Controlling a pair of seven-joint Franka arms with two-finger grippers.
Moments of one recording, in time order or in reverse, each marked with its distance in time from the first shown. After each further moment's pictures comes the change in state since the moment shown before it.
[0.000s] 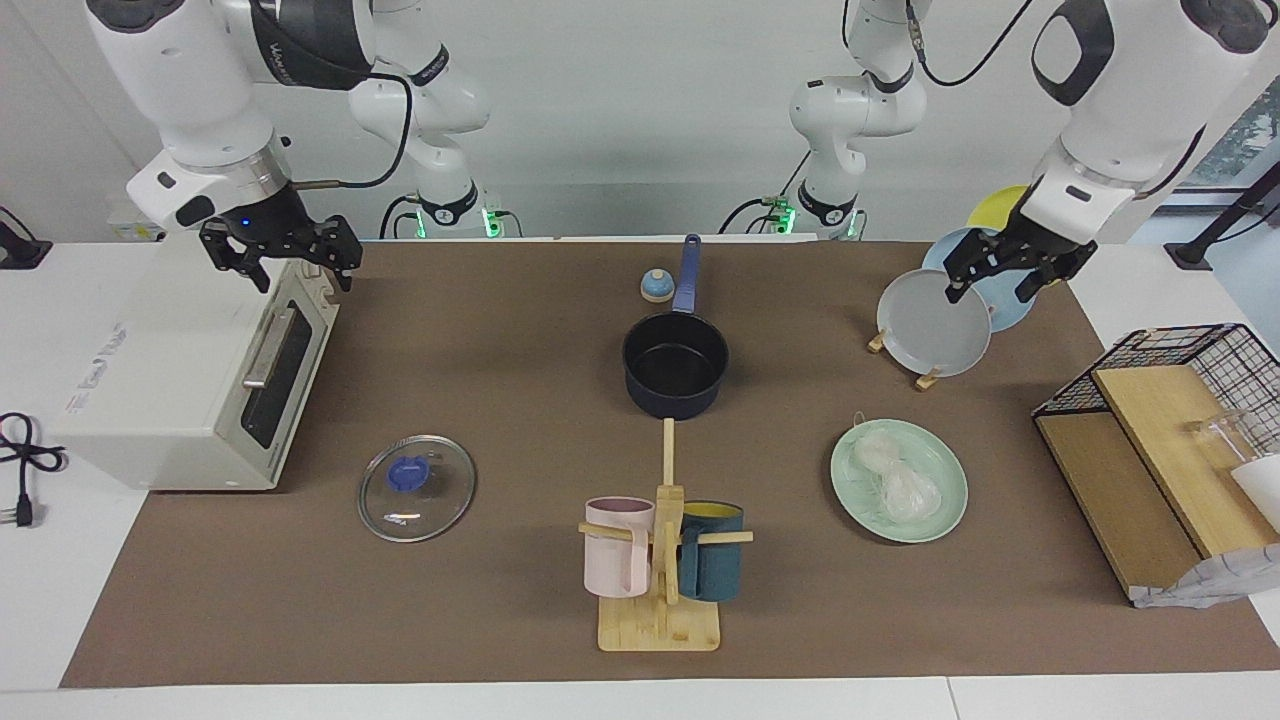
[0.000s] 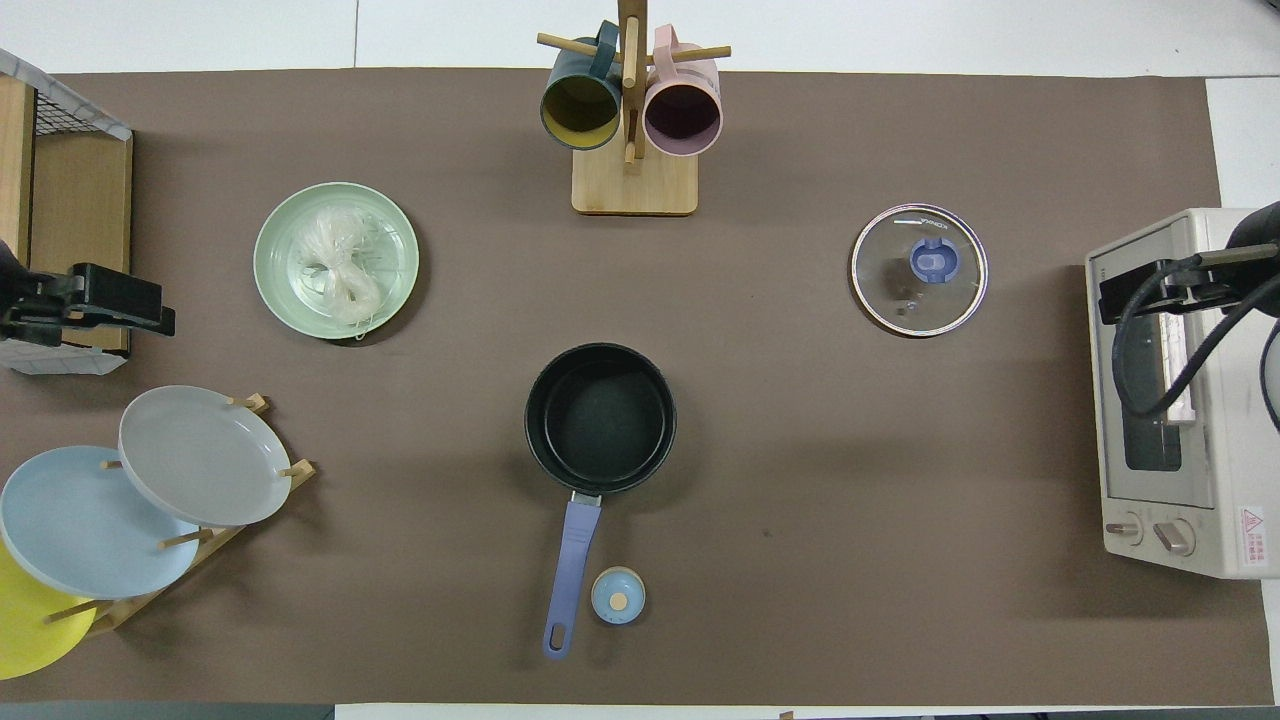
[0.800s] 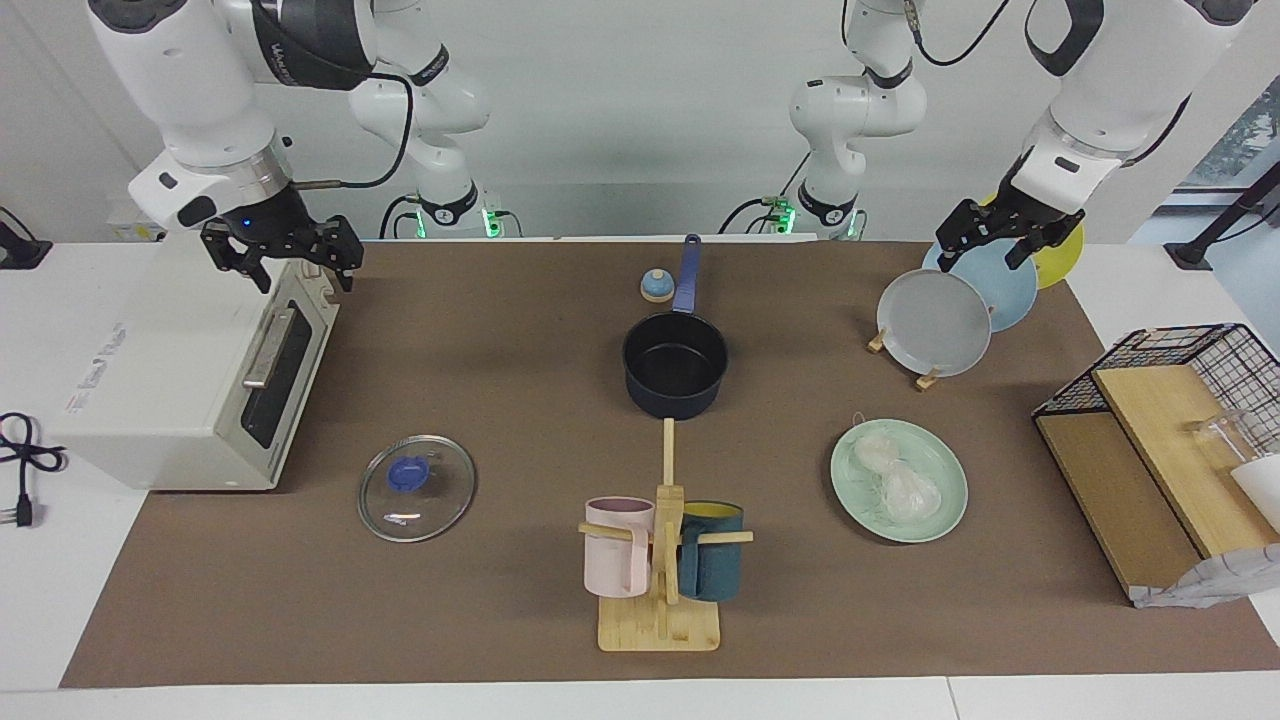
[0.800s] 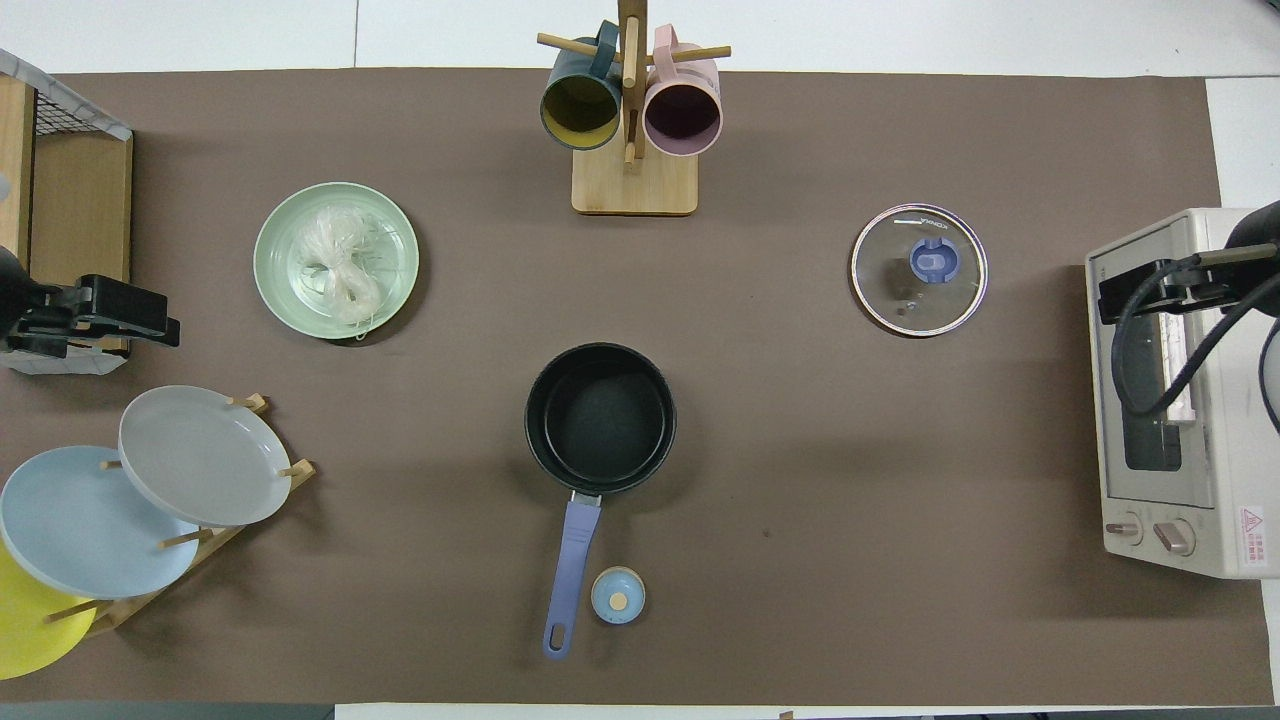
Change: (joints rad) left arm -0.011 0.006 0.010 0.012 0.007 -0.015 -0.009; right arm 0.000 0.000 0.000 0.000 0.000 0.000 0.000
